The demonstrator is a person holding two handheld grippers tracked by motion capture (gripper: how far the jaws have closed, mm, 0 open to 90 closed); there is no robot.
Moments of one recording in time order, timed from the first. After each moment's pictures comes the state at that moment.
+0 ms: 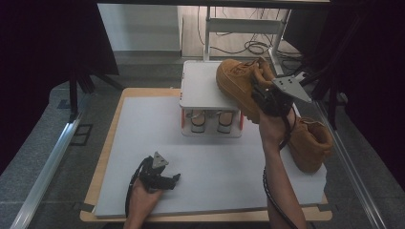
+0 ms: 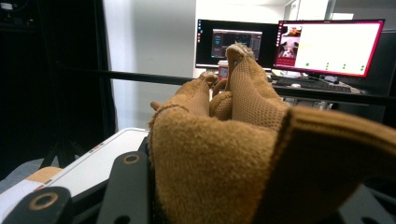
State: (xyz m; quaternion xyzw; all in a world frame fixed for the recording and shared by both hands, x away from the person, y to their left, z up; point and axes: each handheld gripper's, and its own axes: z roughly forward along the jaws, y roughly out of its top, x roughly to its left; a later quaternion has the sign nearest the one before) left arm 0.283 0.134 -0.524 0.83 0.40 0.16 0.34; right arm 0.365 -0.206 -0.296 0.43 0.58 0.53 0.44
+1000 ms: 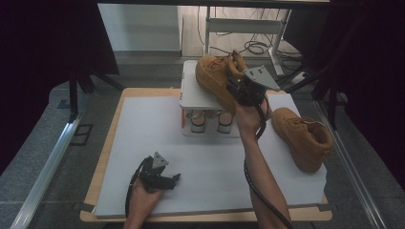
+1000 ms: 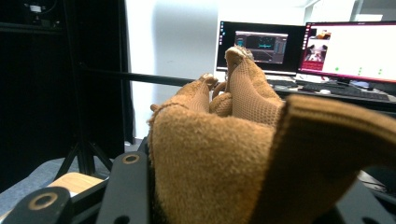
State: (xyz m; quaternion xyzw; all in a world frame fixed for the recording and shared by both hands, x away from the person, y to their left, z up) left arm 0.283 0.134 -0.524 0.83 0.40 0.16 0.34; right arm 0.397 -0.150 -0.299 0.41 0.59 0.55 0.42
